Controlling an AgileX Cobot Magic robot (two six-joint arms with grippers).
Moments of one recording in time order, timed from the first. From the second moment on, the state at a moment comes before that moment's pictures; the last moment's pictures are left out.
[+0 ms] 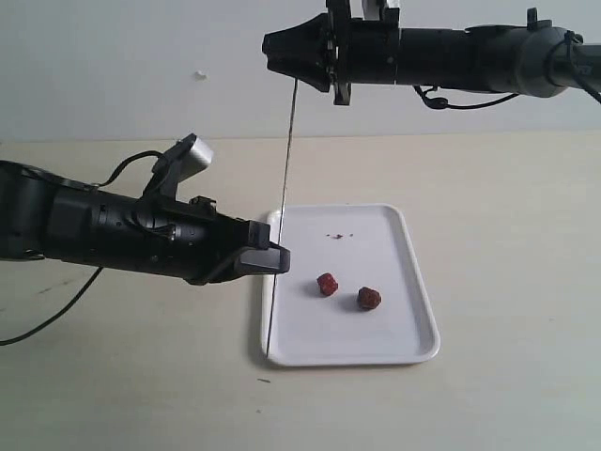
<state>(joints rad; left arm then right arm) -0.47 1.80 -0.86 -1.74 0.67 1.41 0.05 2.38 -1.93 1.70 1.21 -0.88</state>
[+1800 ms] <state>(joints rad) -0.39 1.80 -0.86 -1.74 0.79 1.46 0.04 2.37 -1.93 1.69 1.21 -0.88</state>
